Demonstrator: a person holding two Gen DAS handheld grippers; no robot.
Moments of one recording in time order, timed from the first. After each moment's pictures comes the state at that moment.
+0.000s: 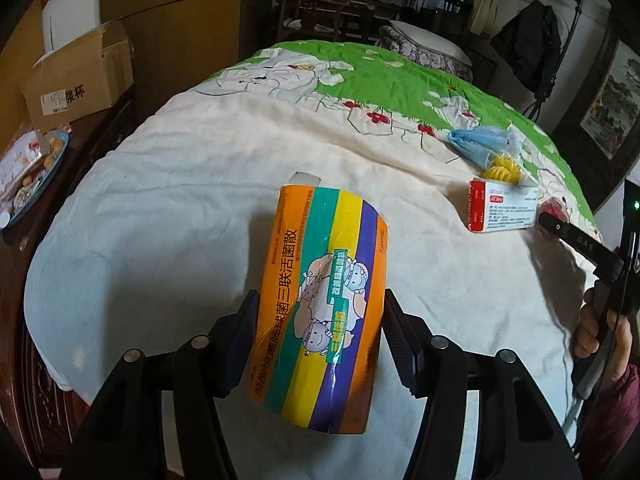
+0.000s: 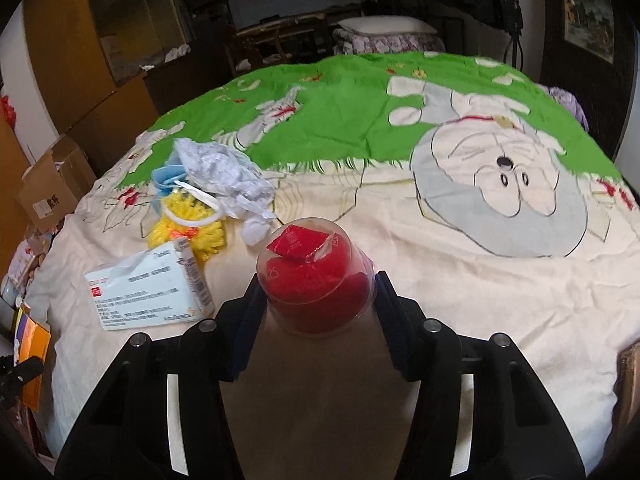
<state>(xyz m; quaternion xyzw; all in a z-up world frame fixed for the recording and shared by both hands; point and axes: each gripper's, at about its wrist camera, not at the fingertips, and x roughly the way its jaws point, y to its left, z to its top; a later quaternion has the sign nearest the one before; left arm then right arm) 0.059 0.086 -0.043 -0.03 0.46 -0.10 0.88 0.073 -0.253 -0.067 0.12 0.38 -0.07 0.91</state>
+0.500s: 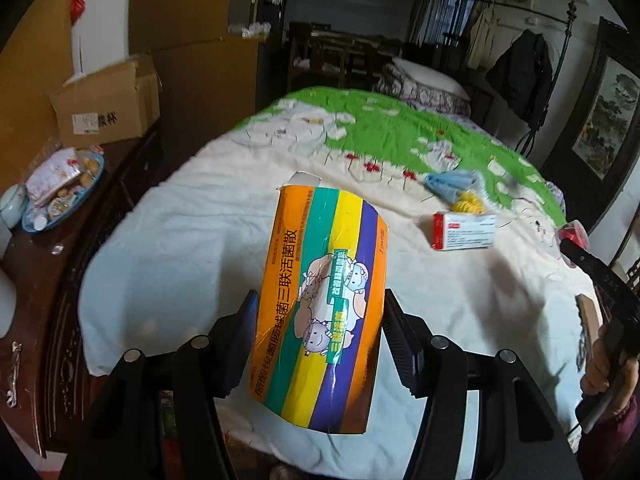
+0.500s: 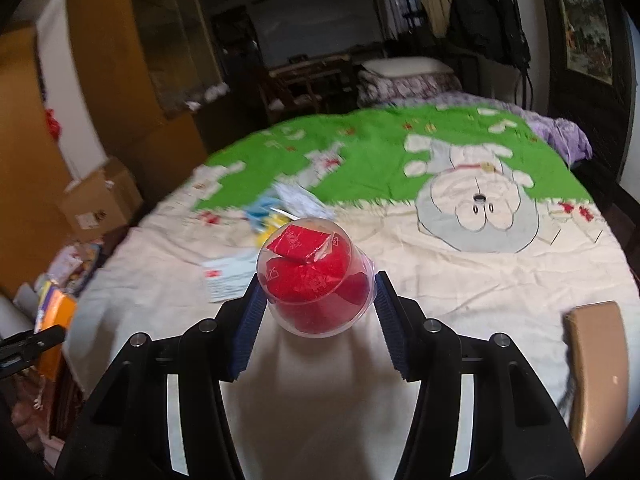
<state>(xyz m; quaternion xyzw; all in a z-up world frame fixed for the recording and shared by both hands) -0.014 0.106 0.028 -0.03 0.40 -0.09 0.91 -0.037 -0.226 0.021 0.13 0.30 -0.01 0.94</state>
